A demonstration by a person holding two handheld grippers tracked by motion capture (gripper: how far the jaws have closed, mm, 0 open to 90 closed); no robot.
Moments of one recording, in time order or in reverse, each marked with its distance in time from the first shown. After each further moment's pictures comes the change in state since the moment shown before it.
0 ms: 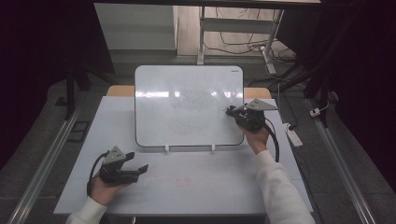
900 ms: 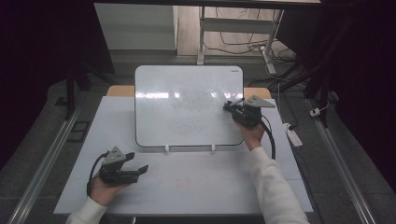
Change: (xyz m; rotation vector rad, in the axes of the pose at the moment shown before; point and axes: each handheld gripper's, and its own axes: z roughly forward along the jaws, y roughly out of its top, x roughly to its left) left arm 0.000 0.000 -0.002 -0.010 0.001 0.000; right arm 0.007 0.006 0.014 -0.042 0.009 0.045
